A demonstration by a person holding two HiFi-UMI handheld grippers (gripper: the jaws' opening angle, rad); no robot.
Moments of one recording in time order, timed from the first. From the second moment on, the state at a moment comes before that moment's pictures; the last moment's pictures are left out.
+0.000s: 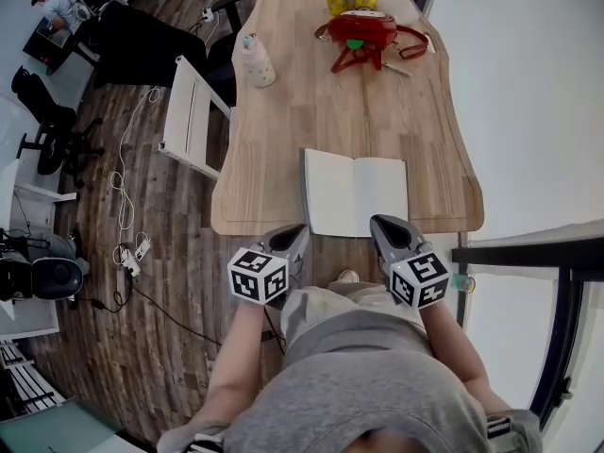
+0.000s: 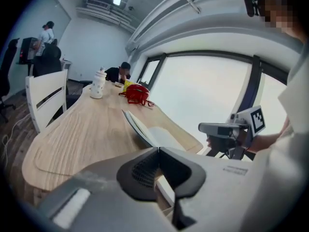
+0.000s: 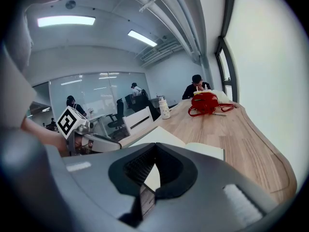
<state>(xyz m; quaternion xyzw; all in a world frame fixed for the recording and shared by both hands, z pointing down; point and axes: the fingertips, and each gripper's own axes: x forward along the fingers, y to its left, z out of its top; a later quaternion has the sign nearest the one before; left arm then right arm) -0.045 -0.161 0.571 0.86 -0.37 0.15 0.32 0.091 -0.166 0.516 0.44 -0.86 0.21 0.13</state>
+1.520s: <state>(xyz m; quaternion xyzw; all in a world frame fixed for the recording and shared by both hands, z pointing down) 0.086 -0.146 0.518 0.94 -0.20 0.24 0.15 0.180 -0.135 0.507 0.54 -0.81 0.22 0.10</state>
